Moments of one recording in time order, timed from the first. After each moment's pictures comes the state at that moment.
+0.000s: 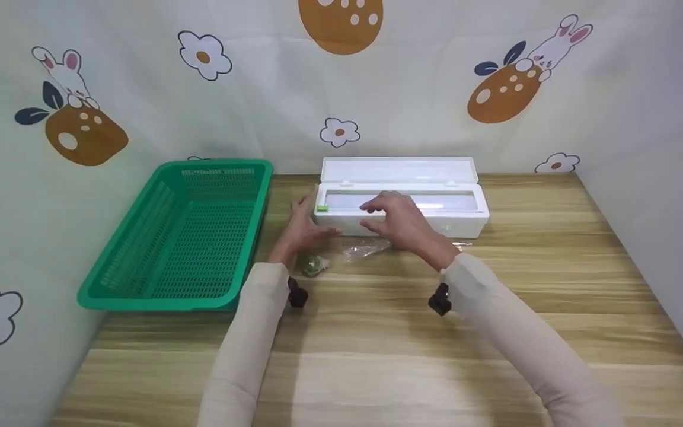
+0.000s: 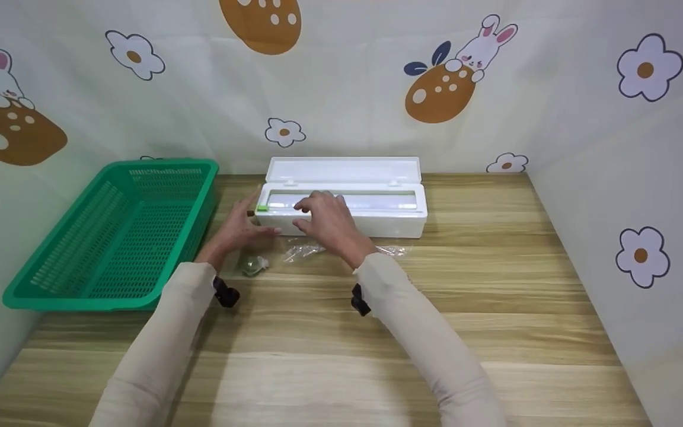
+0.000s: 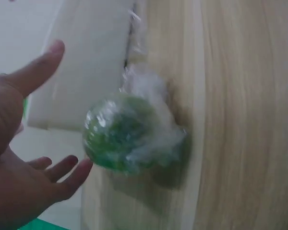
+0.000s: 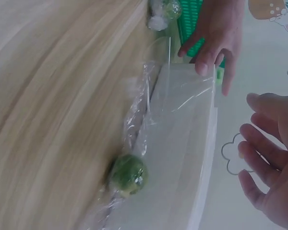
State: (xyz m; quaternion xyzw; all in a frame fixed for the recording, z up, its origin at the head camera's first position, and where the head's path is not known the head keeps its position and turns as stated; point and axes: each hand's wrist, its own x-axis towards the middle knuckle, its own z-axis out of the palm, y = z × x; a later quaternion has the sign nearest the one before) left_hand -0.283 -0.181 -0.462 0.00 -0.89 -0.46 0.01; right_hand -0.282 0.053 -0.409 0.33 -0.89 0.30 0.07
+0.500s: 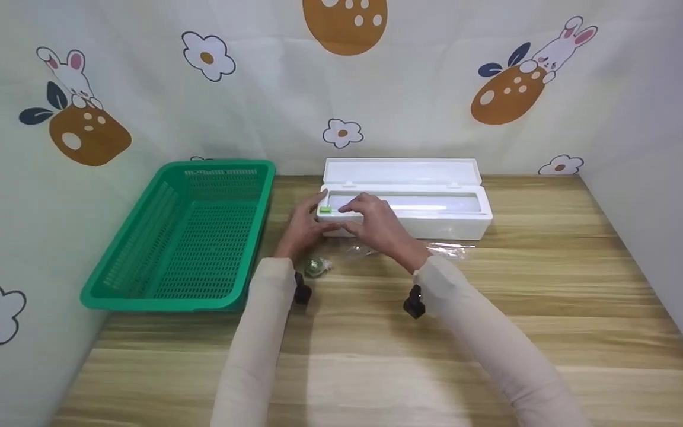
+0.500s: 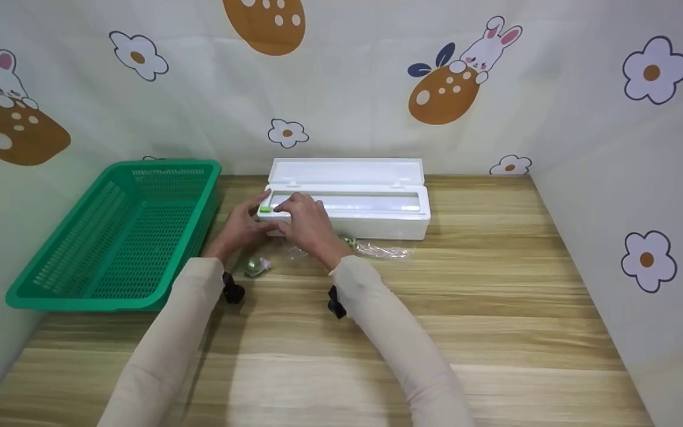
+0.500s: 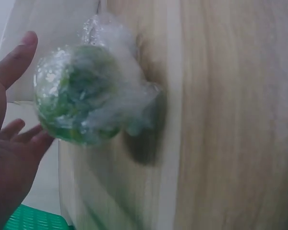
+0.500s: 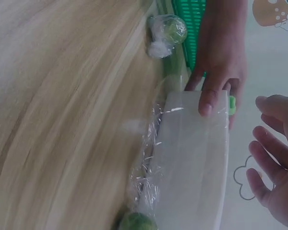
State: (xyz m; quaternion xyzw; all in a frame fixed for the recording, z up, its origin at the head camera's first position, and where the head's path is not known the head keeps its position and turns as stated) left_hand -0.299 -0.187 -0.476 -0.04 -0.86 -0.51 0.05; right_hand -0.287 0.010 -0.425 0.34 -0.87 0.34 0.09
